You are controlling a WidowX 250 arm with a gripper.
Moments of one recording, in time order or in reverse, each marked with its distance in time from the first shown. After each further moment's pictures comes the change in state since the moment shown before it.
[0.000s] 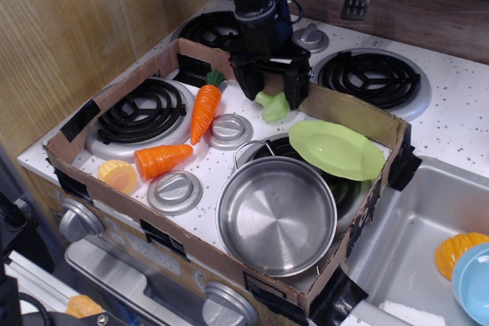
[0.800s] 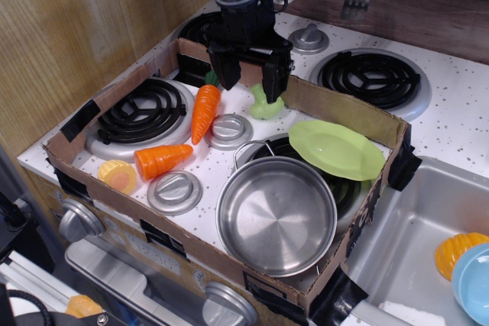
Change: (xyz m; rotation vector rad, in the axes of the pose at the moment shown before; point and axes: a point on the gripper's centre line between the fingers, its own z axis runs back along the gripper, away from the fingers) arm -0.018 0.010 0.029 0.093 0.026 -0.007
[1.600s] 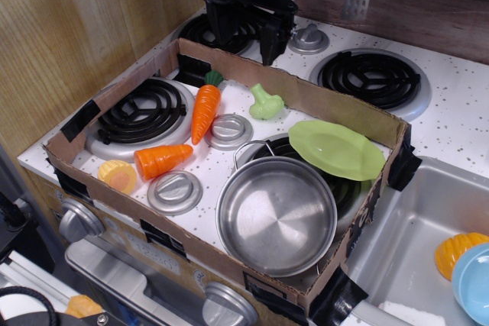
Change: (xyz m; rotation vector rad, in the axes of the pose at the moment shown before) arm 0.005 -0.006 0.051 0.155 -0.068 -0.076
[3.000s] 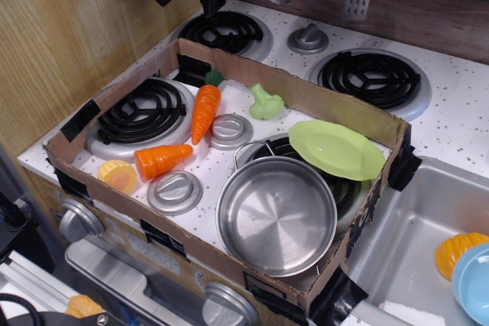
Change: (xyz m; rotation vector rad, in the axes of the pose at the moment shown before) arm -0.007 0.071 0.031 -0.070 0.091 0.141
